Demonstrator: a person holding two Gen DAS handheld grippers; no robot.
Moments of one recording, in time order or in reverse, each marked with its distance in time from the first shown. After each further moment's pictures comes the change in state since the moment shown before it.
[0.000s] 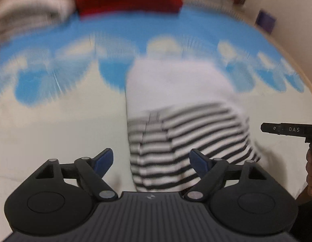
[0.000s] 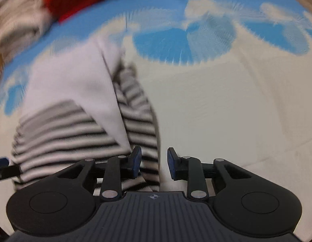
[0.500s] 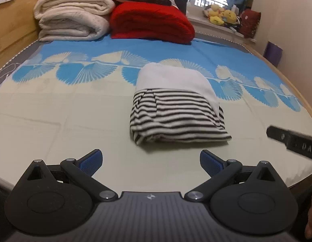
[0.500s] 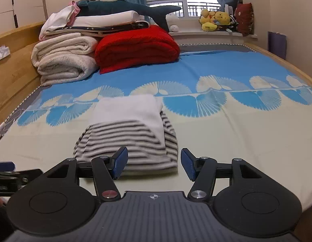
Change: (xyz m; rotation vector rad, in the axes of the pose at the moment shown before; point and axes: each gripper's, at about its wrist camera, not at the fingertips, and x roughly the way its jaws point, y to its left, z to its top) left arm -0.126 -0.061 -0.141 -0.162 -0.145 0.099; right arm -0.181 0.036 -0.130 -0.166 -0.386 0.021
